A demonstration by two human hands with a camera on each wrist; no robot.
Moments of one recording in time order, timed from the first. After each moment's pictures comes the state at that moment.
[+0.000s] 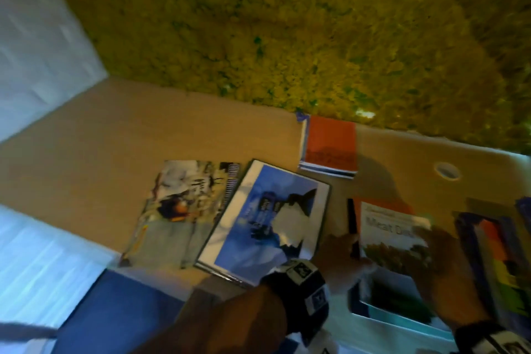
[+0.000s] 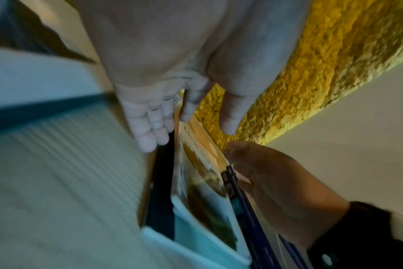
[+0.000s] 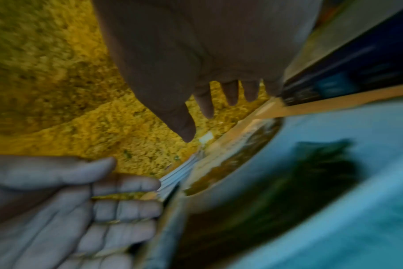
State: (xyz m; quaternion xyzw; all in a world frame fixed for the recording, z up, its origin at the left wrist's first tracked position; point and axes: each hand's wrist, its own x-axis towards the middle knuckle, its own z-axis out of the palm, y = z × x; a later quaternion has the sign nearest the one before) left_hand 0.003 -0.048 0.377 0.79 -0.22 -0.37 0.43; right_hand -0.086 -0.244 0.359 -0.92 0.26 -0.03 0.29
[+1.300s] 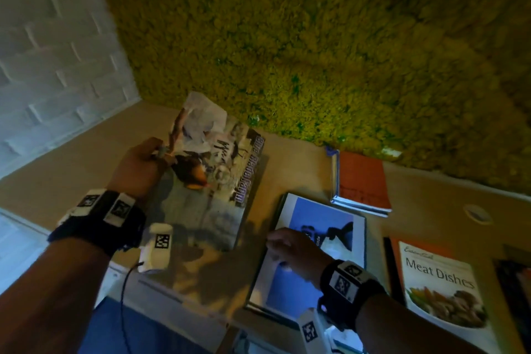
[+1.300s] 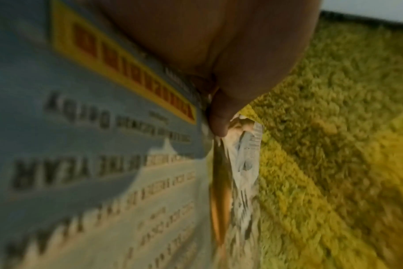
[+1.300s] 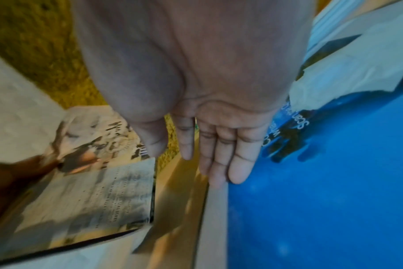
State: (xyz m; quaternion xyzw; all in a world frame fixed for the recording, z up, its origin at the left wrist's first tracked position) left_hand 0.198 0.309 0.487 0.87 0.01 0.07 0.48; right_hand 0.082 0.006 0.374 -0.82 0.06 0.21 0.53
